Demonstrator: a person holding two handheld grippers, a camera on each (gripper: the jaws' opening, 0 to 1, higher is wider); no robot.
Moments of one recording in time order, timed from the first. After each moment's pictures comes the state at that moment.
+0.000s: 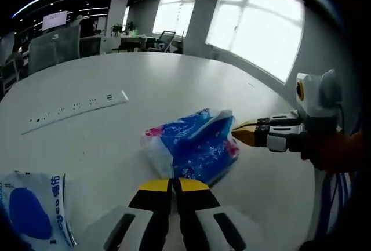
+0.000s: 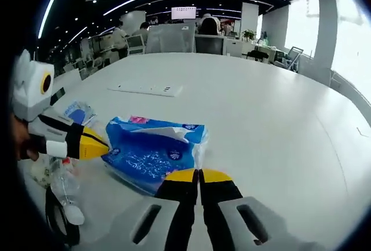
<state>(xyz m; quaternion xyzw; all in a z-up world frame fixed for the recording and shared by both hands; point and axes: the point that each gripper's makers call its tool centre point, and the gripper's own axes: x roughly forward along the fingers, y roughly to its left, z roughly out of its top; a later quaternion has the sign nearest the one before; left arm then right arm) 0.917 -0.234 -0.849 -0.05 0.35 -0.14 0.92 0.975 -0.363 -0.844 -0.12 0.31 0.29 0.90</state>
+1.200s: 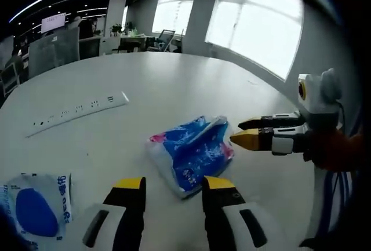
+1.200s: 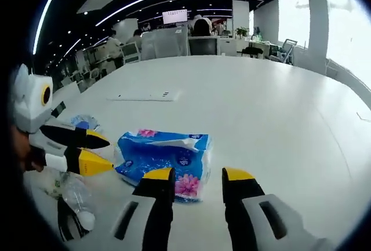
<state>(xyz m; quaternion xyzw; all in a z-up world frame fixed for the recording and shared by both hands) 0.902 -0.229 -0.831 -0.04 0.35 -0.14 0.92 0.960 -0.363 -0.823 -0.06 0.31 0.28 0.91</state>
